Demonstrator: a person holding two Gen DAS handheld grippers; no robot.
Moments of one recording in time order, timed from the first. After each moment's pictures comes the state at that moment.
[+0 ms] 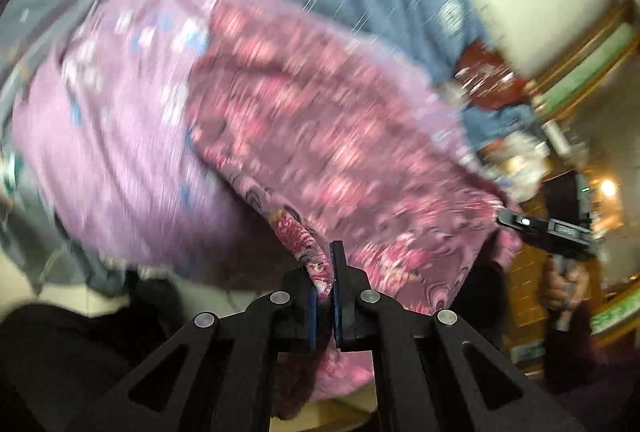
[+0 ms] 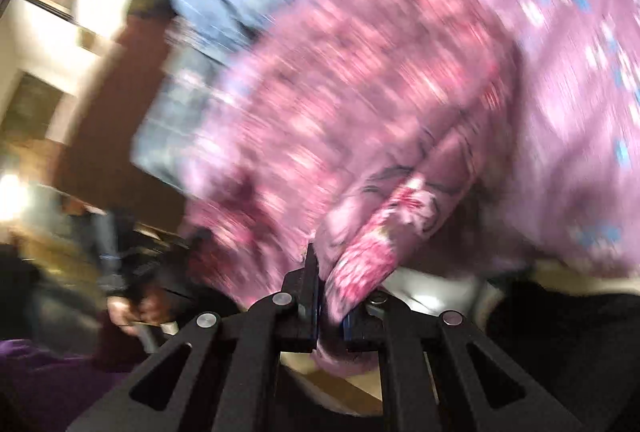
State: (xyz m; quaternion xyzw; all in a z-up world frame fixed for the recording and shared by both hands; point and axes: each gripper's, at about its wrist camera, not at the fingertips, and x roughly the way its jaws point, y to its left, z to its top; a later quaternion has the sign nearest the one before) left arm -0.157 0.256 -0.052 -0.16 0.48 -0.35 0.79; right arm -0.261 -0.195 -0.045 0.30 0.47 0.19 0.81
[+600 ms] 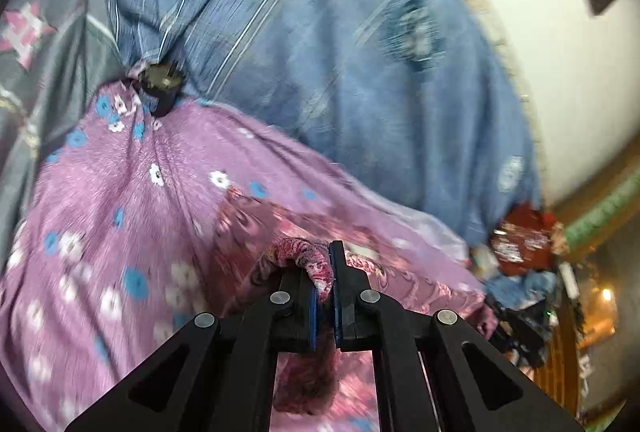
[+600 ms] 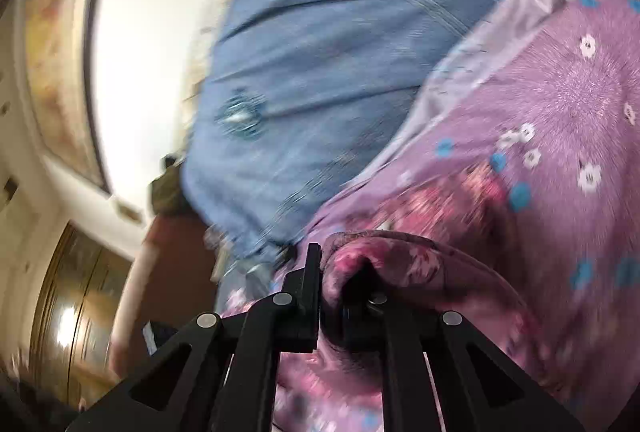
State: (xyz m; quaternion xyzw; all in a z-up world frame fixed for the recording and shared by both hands) left arm 0.135 0.245 -0.054 -0.27 0.43 -0.24 0.83; right arm -0.008 -0.310 -0.064 0.47 0.31 0.09 0.82
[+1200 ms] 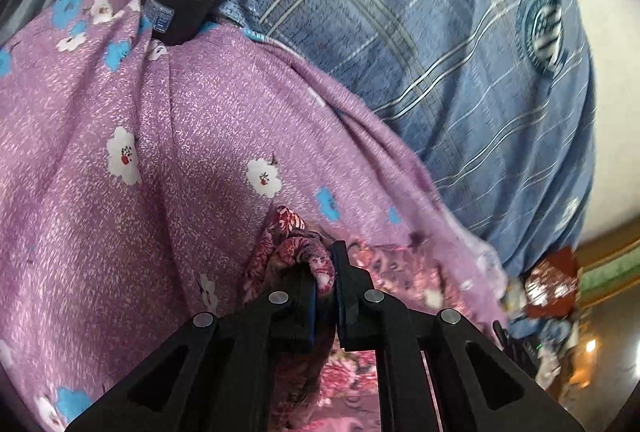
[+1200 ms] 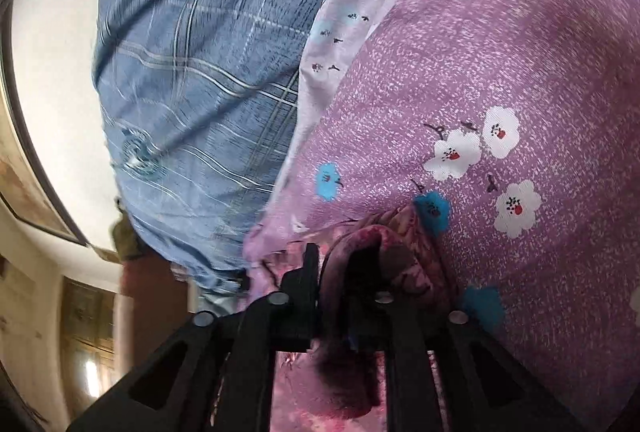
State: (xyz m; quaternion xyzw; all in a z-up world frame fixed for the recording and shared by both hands) left arm 0.263 0.187 -0.169 -0.35 0.48 -0.18 0.78; right arm 0.077 -0.352 -0.174 0.55 0.35 0.08 0.75
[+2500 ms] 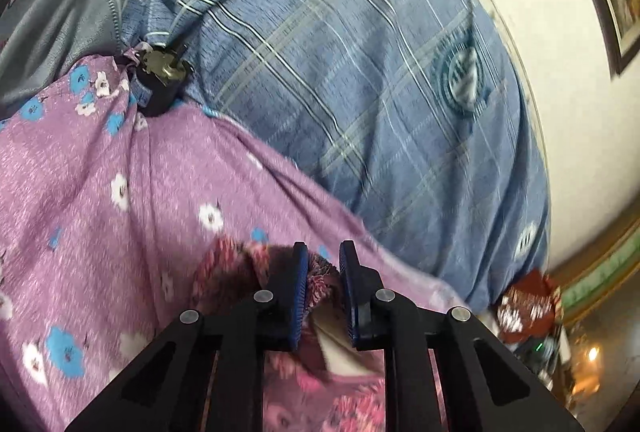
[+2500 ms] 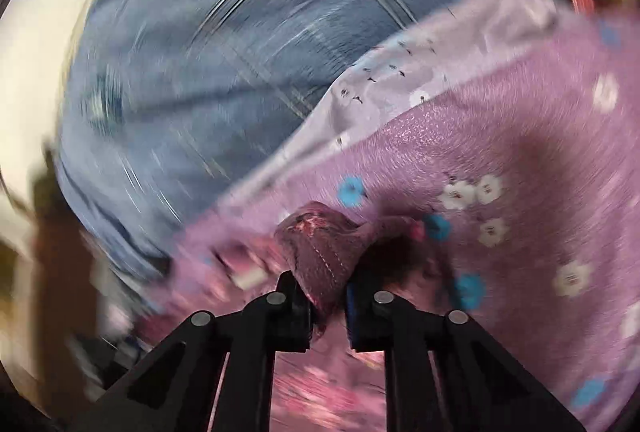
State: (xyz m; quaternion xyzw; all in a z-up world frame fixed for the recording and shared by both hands) left arm 0.241 0.181 -0.140 -0.38 0.35 -0.20 0.83; right arm 0.072 -0.323 -0.112 0.45 0.39 -0.03 0.80
